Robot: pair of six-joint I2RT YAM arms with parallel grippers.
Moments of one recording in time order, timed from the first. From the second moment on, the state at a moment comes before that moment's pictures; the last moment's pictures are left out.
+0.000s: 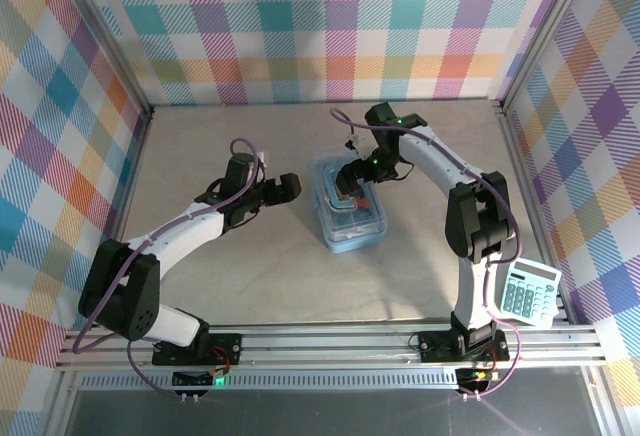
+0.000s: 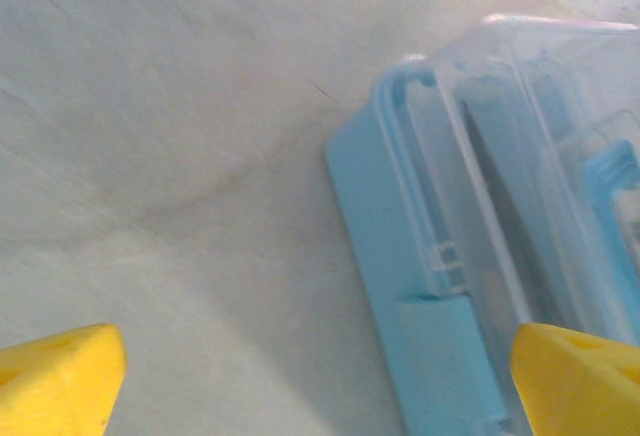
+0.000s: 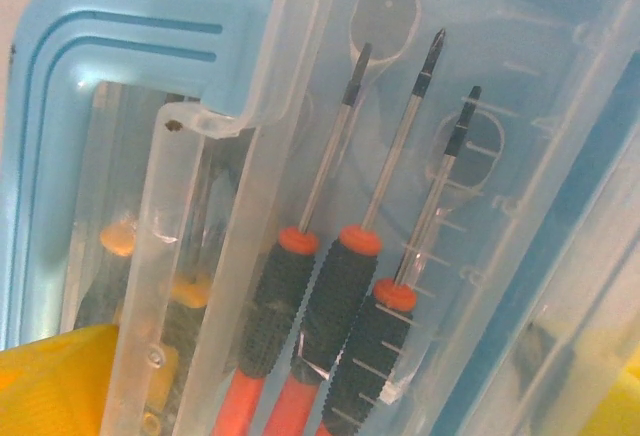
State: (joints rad) left arm -0.42 1.44 0.87 -0.13 0.13 -0.58; right arm 0.43 1.99 1.72 -1.05 -0.37 -0.09
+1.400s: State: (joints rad) left arm -0.48 1.69 0.93 -0.01 0.43 -0.78; right arm 0.42 1.98 1.70 -1.03 -0.39 -0.09
